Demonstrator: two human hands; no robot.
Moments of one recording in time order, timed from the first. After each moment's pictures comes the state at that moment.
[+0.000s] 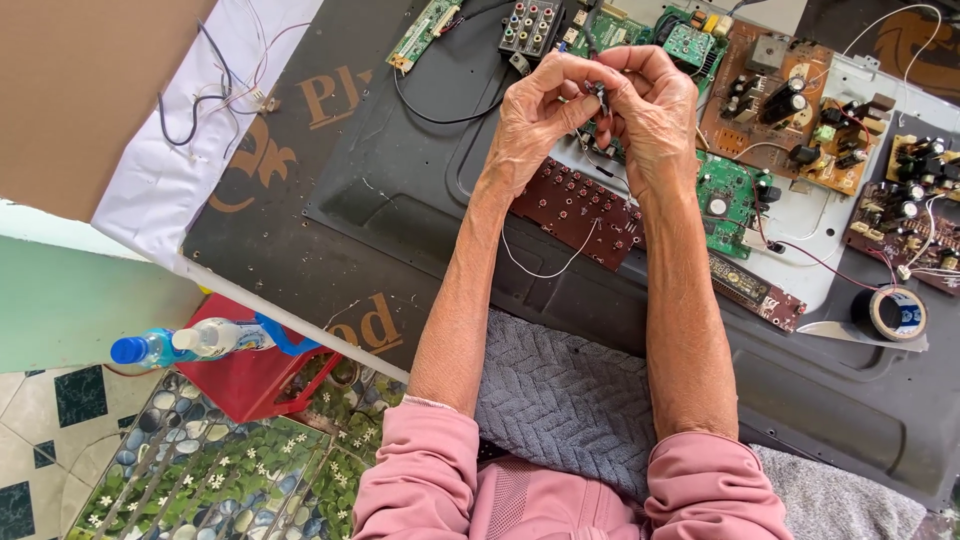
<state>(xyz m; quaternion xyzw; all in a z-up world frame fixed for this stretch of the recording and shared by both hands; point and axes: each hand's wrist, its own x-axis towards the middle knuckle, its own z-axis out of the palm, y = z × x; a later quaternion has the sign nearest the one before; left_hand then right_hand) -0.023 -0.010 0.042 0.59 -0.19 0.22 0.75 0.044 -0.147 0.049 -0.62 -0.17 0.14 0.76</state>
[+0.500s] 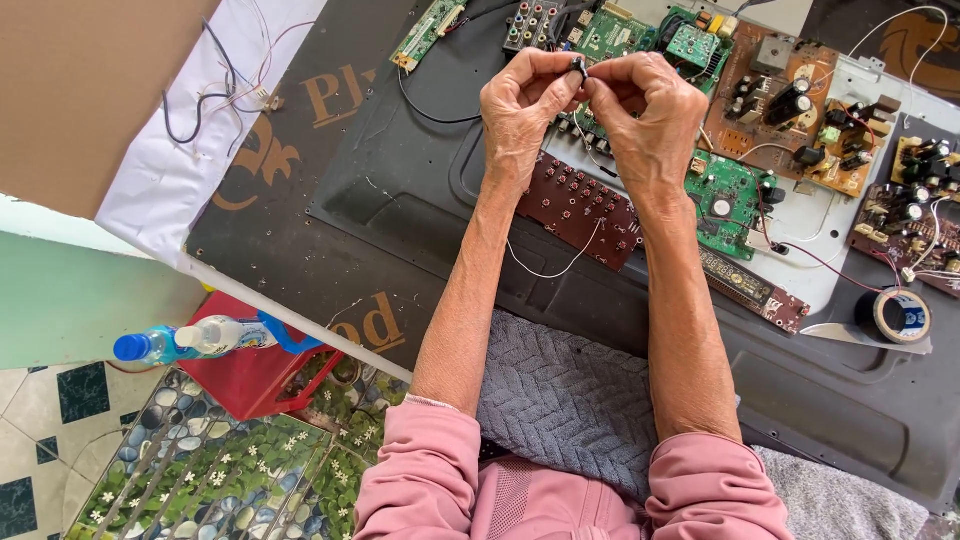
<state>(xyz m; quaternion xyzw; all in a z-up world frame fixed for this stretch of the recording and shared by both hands) 0.002 -0.011 0.001 0.52 -0.02 0.33 0.79 0.043 -0.146 0.046 -0.77 -0.39 -0.22 0.45</state>
